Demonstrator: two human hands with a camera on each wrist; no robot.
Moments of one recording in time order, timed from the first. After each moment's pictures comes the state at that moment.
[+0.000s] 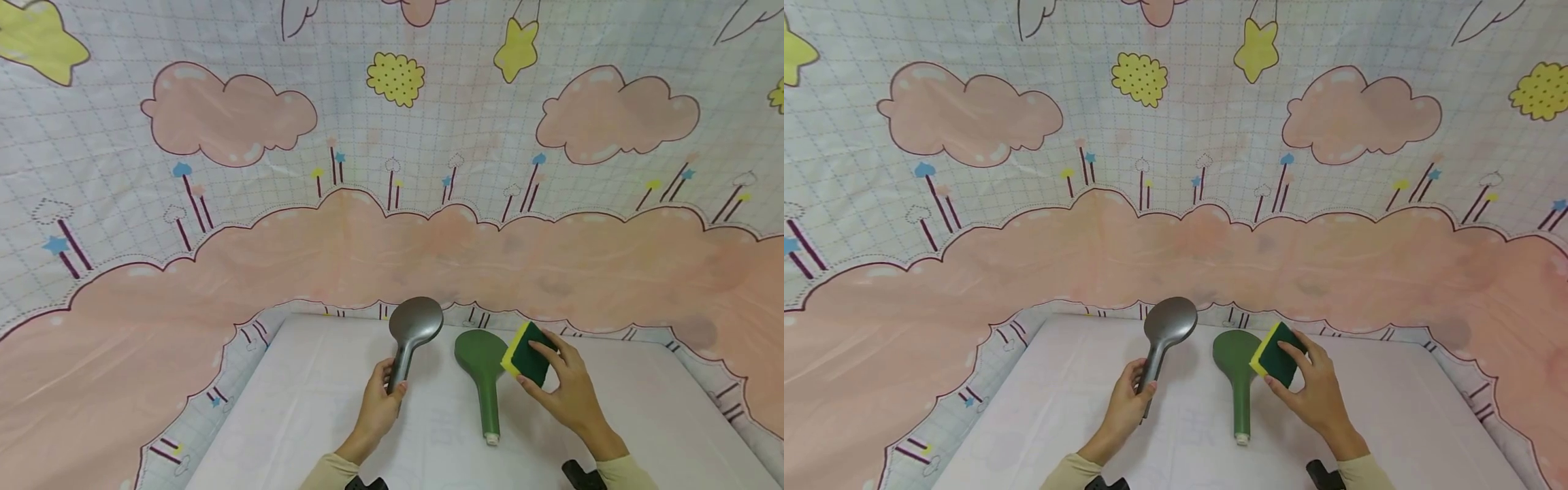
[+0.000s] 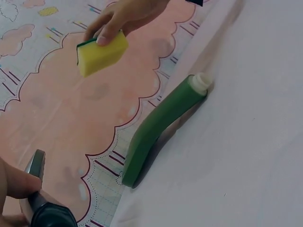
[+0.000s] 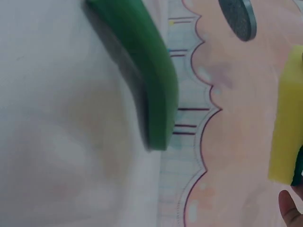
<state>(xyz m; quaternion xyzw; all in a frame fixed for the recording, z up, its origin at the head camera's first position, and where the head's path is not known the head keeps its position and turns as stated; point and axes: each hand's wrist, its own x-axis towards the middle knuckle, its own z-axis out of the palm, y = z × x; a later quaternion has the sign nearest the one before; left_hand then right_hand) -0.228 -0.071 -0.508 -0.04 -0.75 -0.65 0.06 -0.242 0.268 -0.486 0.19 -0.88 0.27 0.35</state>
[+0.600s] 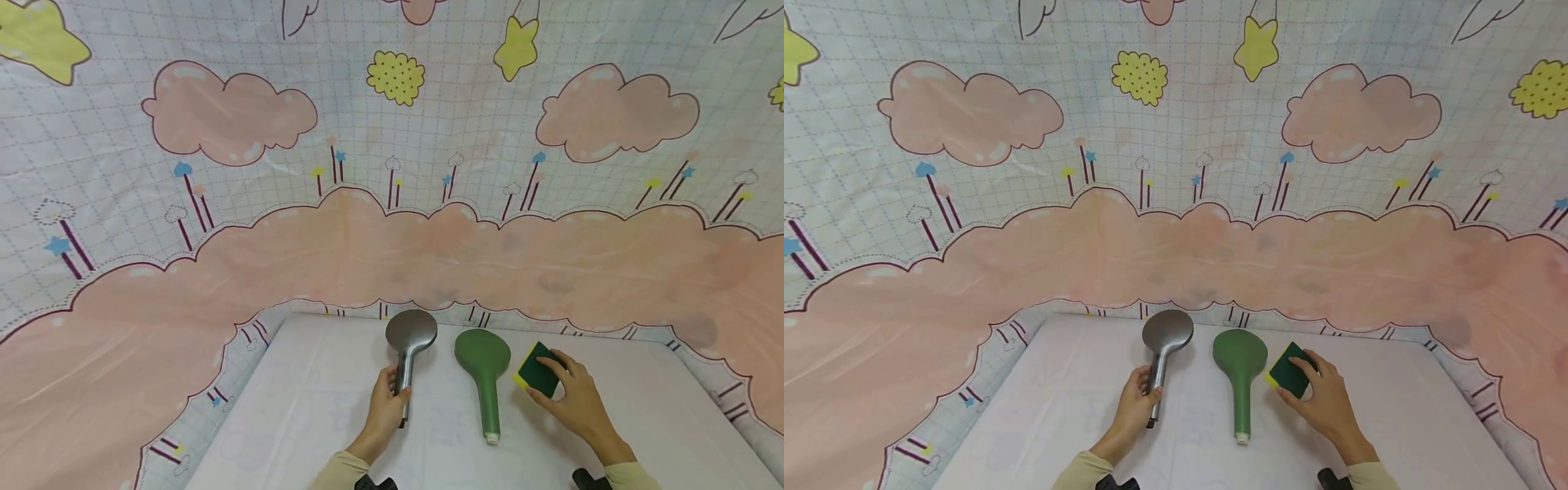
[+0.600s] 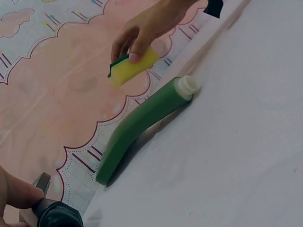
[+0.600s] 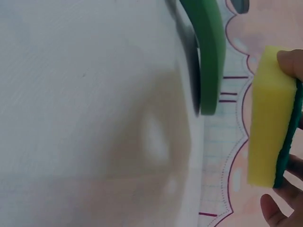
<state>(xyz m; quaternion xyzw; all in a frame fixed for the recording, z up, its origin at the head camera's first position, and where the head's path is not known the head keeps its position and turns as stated) -0.234 -0.058 -0.529 -0.01 -0.73 -0.68 0.06 -0.243 0.292 -0.519 0.13 -0.93 0.23 0.26</state>
